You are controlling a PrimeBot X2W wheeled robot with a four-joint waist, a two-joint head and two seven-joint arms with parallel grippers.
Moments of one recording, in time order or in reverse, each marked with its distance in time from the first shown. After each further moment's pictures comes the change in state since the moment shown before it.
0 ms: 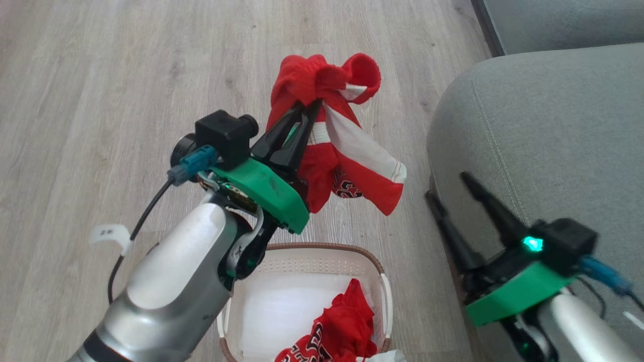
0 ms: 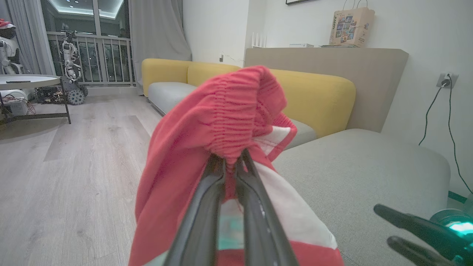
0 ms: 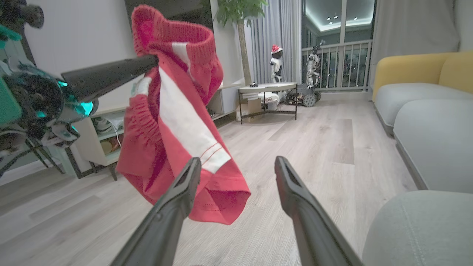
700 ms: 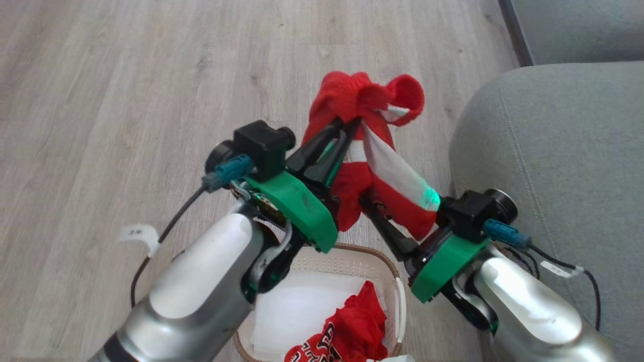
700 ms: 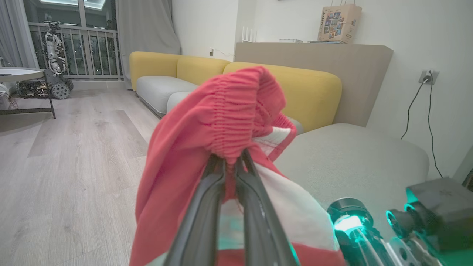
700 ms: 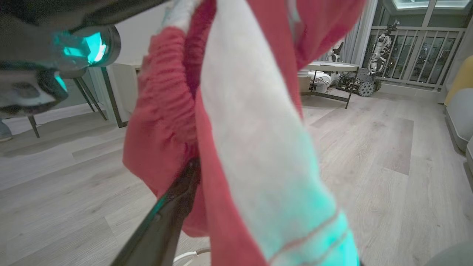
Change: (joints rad) left arm 0.000 -0.034 -0.062 -0.043 -0.016 -0.014 0.041; right arm -0.285 0.055 0.286 0.301 -0.017 0.000 0.000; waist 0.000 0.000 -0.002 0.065
